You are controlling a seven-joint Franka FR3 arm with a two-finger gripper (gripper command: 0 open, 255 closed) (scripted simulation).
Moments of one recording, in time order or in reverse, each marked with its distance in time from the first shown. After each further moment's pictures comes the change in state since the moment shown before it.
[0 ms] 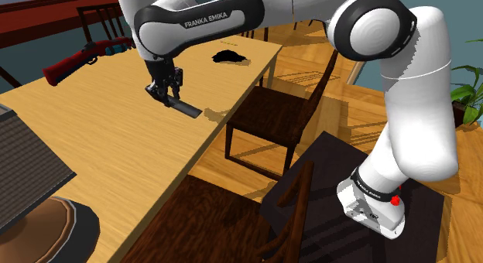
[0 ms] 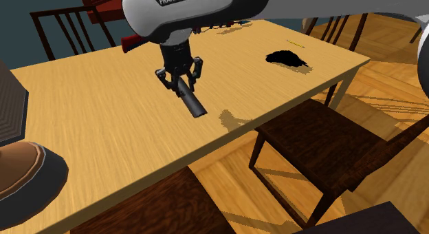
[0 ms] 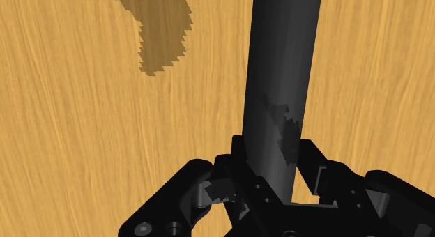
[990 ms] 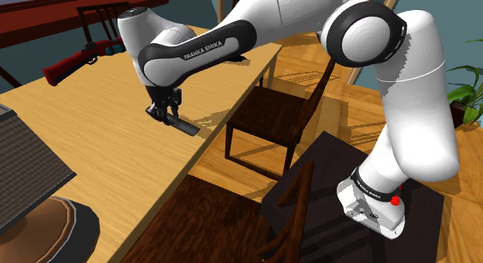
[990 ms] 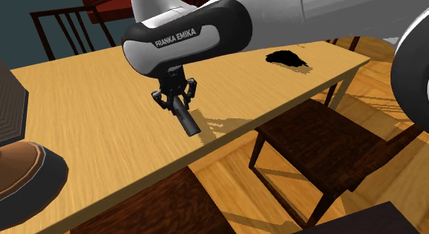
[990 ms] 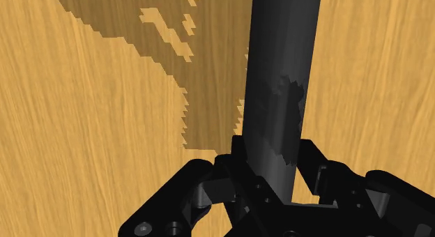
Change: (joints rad) arm 0.029 0.049 -0.001 -0.083 -0.020 0.126 0.057
